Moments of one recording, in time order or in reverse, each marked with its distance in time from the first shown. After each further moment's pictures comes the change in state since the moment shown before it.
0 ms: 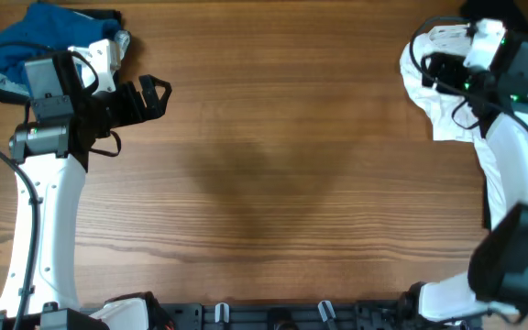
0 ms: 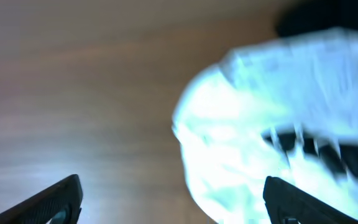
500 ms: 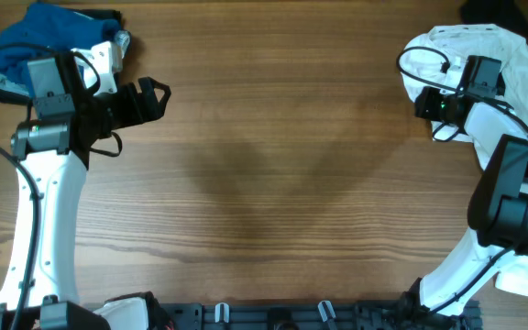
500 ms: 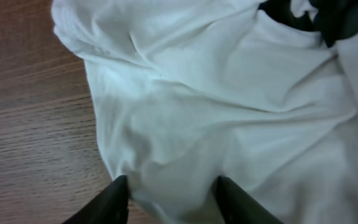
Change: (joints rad) left arm 0.000 0.019 0.000 -0.017 0.000 0.000; right arm -0.003 0.315 0.000 0.048 0.104 0.020
